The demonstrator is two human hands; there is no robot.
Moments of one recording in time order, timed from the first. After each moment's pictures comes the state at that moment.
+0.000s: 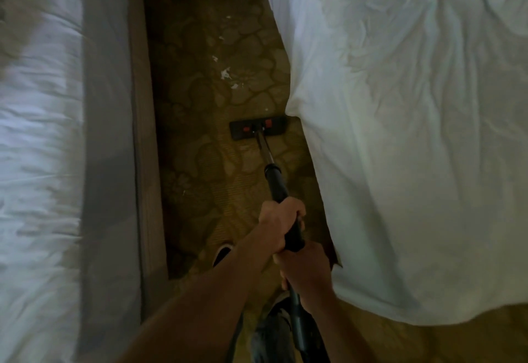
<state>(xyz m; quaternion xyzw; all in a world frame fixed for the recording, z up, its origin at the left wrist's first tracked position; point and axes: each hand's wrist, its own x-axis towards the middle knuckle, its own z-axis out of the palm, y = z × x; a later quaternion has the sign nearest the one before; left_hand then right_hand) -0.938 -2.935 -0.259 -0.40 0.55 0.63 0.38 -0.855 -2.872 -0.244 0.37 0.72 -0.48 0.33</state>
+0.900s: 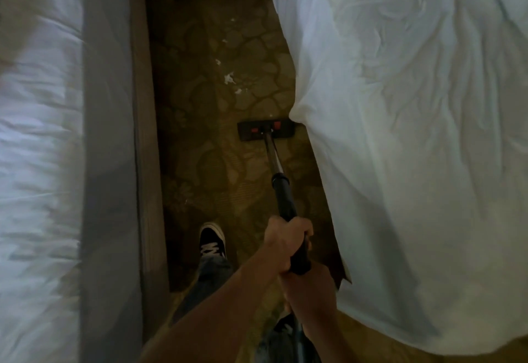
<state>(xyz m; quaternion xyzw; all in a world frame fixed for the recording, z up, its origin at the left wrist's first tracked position) -0.959 -2.955 -0.295 -0.37 0.55 0.63 0.41 -0.877 -2.898 -0.249 0.39 0.74 -0.45 0.32</state>
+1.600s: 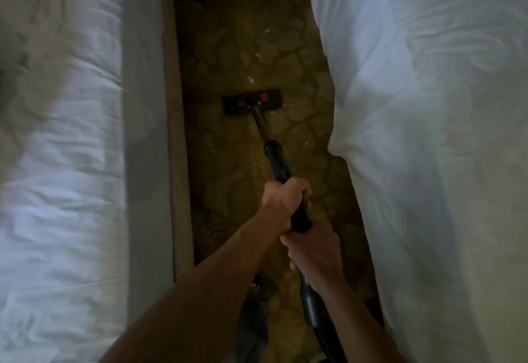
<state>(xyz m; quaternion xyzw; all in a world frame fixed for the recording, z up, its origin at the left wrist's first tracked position) -1.207 -3.088 -0.301 -0.40 0.54 0.65 0.35 -1.129 -3.017 -0.268 0.36 0.75 -0.45 0.34</state>
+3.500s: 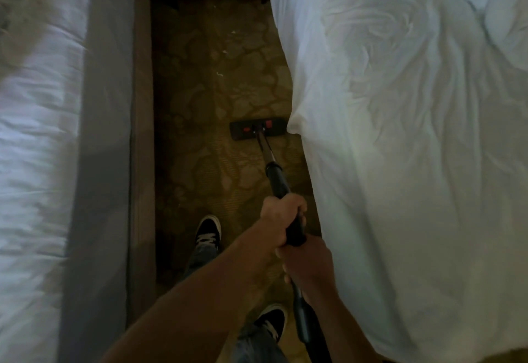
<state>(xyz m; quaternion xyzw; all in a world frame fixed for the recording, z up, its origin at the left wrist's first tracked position) -1.006 -2.924 -0.267 -0.39 0.53 0.66 0.38 -0.923 -2.857 -0.252 0.35 0.78 -0.41 0.32</state>
